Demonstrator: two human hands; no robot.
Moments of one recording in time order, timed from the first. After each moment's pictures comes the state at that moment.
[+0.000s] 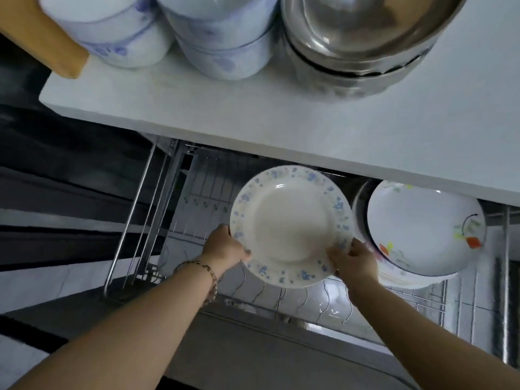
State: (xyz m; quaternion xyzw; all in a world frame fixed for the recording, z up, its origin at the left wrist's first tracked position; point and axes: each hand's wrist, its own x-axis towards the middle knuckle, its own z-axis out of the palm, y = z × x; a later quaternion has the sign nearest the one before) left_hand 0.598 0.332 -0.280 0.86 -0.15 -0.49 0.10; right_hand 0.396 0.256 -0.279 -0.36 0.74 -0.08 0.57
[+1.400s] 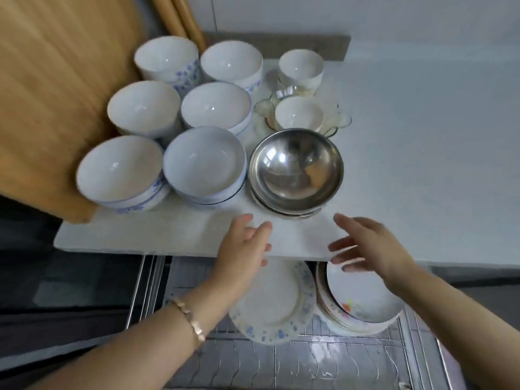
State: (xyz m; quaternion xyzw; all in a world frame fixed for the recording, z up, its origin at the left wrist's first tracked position) left_hand 0.590 0.214 -0.070 0.71 -0.21 -0.52 0.43; right_hand 0.418 0.148 -0.051 -0.44 0.66 -0.12 0.60
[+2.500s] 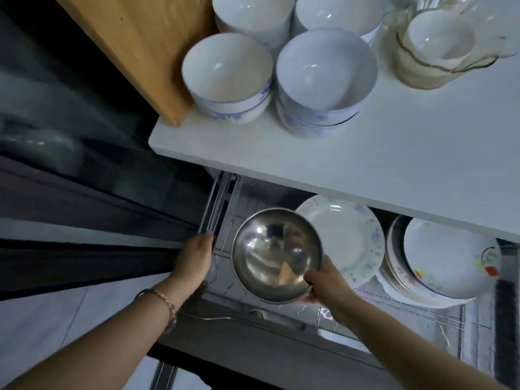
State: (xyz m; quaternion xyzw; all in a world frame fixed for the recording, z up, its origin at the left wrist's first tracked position) left_hand 0.720 0.394 -0.164 0.86 -0.13 -0.43 0.24; right_hand 0.526 0.304 -0.152 -0.42 0.57 0.04 0.71
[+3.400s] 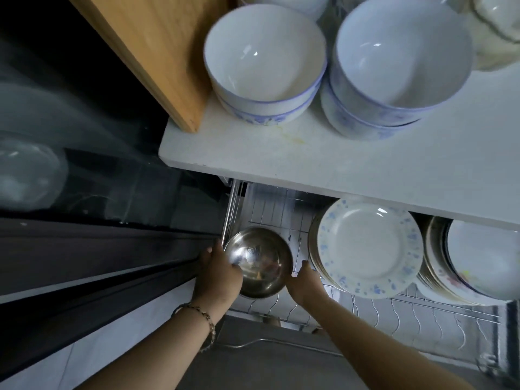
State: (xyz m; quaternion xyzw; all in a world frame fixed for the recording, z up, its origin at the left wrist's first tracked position) left_hand 0.771 0.392 -0.222 0.88 -0.21 -0.43 0.07; right_hand 0.633 0.335 -0.269 -0.51 0.65 0.20 0.53
